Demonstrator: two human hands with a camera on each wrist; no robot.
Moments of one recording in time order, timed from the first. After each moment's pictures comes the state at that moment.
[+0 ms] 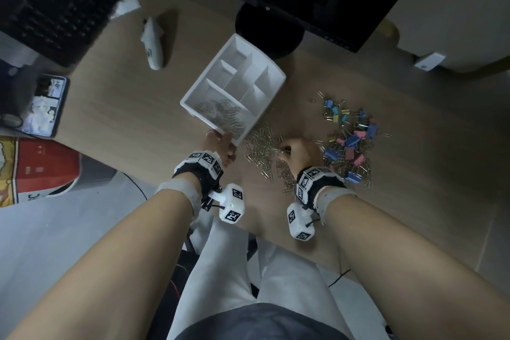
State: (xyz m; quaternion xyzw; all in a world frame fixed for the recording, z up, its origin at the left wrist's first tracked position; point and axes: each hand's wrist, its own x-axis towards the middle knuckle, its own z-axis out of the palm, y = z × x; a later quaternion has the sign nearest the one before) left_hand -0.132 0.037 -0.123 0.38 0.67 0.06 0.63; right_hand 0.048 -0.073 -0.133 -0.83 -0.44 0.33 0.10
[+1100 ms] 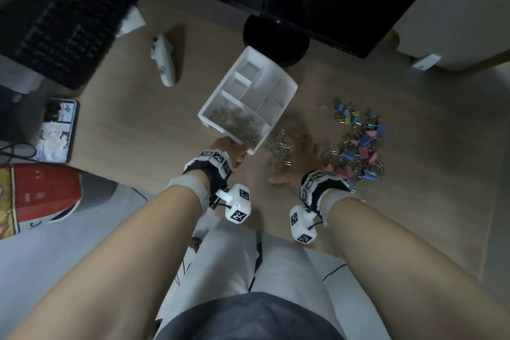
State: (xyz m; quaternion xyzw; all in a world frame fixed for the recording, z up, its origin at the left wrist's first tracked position) left_hand -0.163 0.084 -0.107 0.58 0.55 -0.18 0.58; right_hand -0.002 -0.052 -0.128 -0.84 -0.38 0.38 -0.02
